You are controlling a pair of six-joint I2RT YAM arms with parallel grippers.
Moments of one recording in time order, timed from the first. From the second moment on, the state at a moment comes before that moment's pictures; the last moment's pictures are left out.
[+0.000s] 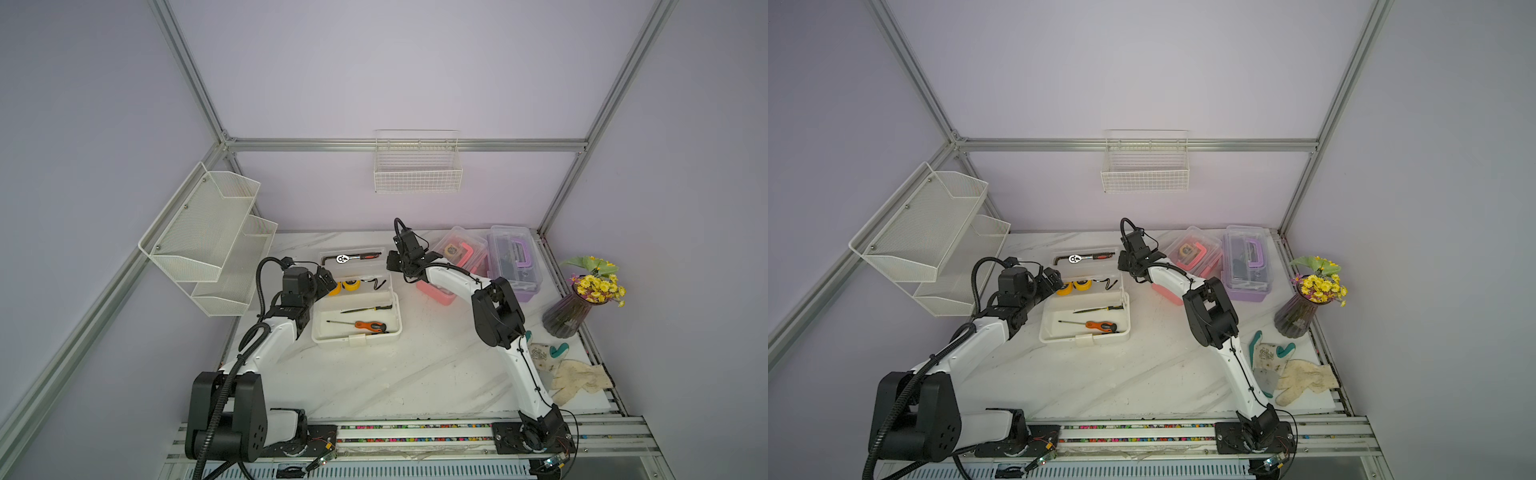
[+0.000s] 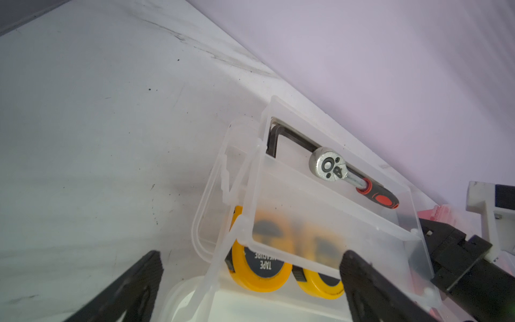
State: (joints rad) left arm -0.04 1.32 0.77 0.00 -0.06 -0.64; right arm 0.59 2.37 1.95 -0.28 0.09 0.62
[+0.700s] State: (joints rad) left arm -0.01 1.36 0.68 0.13 0.15 -0.64; right arm 0.62 2.12 1.57 -0.18 0.06 0.58
